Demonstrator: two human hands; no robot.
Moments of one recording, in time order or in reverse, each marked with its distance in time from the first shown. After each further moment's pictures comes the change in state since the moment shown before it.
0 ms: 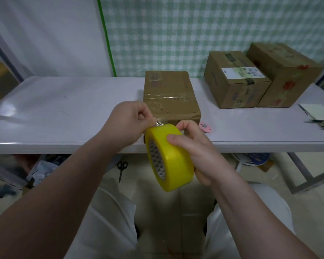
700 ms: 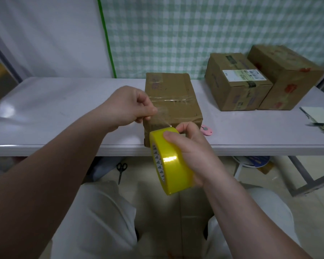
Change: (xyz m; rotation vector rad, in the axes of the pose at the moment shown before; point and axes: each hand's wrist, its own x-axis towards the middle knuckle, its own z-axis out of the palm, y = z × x) left_hand 0.041 0.001 -0.021 -0.081 -0.172 -0.056; right_hand 0.012 -0.001 0.014 -0.049 0.157 0.018
